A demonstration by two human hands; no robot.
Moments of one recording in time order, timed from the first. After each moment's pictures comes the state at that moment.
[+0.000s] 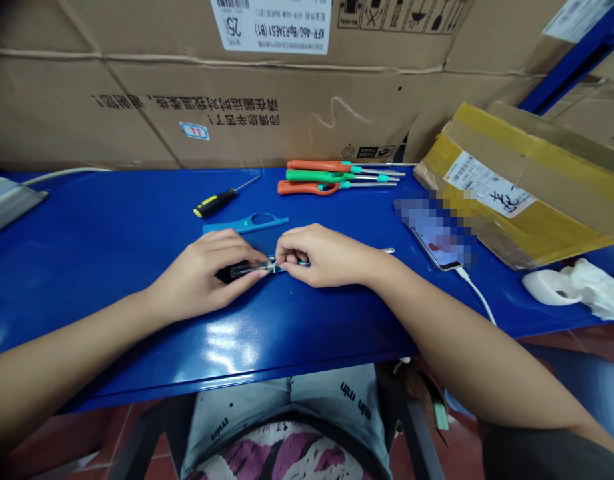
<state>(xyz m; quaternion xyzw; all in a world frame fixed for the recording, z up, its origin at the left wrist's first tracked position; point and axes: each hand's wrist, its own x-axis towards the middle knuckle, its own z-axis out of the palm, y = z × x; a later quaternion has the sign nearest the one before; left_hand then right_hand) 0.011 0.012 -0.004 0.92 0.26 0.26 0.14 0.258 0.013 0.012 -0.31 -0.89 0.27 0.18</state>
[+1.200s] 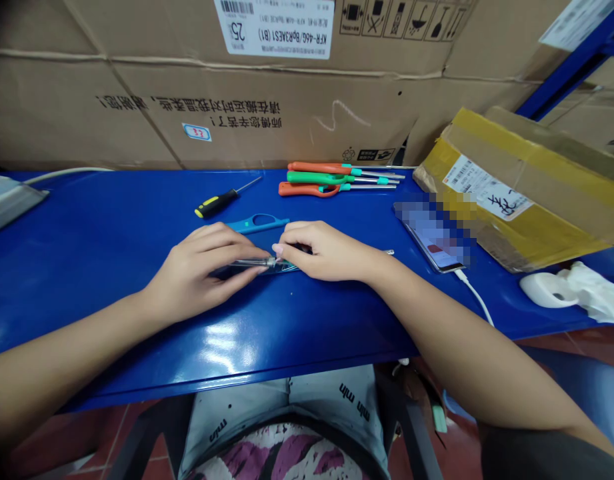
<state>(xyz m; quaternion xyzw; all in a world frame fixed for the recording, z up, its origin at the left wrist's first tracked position) 0.011 0.009 0.002 0.92 0.25 0.30 0.08 0.256 0.016 0.015 -0.33 -0.87 0.30 0.21</state>
